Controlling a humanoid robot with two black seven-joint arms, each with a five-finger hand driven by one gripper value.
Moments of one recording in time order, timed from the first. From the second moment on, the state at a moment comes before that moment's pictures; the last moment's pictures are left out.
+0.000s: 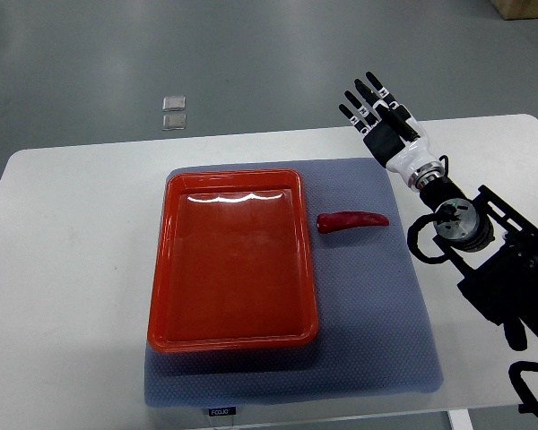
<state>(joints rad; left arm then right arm) -0.11 0.00 0.07 -0.19 0.13 -0.01 0.06 0.61 -0.08 1.08 0.86 -0.13 0.18 0.18</state>
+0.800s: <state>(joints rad) -0.12 0.00 0.07 -0.19 0.13 -0.01 0.06 0.84 -0.28 0.69 0.87 -0.46 0.30 0.14</state>
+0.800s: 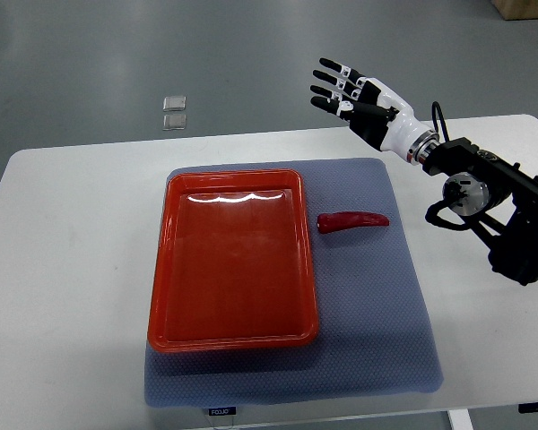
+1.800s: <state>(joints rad) -0.12 0.00 0.07 -0.19 0.13 -0.01 0.06 1.20 -0.46 -0.12 1.09 -0.86 0.18 -0.02</state>
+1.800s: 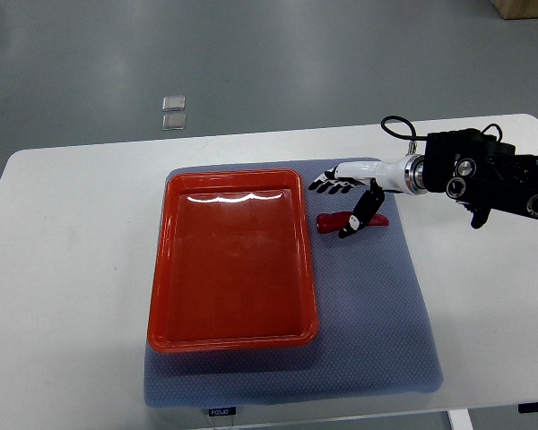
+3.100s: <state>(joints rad) -0.12 0.00 0.07 -0.19 0.13 -0.01 0.06 1.19 -0.45 -0.18 1.01 -0.95 0.11 -0.02</state>
